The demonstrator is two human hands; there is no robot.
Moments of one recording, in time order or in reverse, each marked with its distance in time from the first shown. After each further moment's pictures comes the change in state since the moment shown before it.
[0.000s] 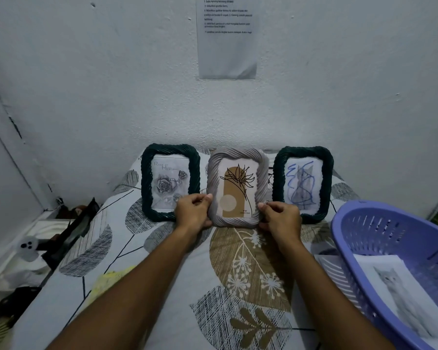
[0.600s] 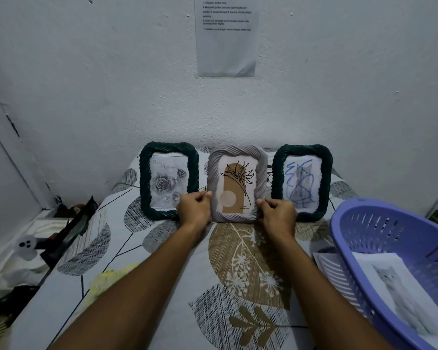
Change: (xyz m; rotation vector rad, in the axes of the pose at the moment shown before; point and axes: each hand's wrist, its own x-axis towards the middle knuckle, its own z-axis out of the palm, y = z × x) left_hand 0.002 0.002 0.012 0.119 0.135 0.063; right_hand 0.011 0.005 0.014 -0.150 0.067 0.006
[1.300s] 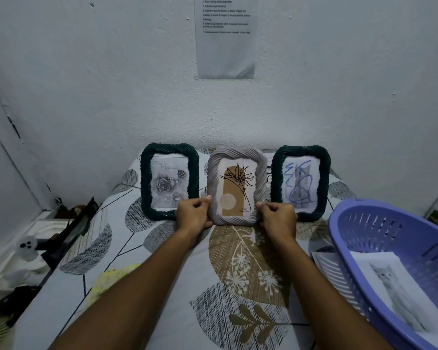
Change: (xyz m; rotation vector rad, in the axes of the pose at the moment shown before) left_hand -0.004 -0.009 -0.010 -0.125 -0.125 -0.114; right_hand -0.012 -0.005 -0.009 -0.034 -0.025 0.010
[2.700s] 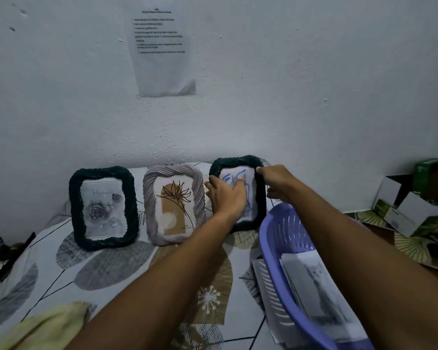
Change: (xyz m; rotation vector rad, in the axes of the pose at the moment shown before) left_hand -0.061 0.083 0.188 0.296 -0.154 0.161; right_hand 0.112 -0.046 -0.141 0.065 -0.211 0.192
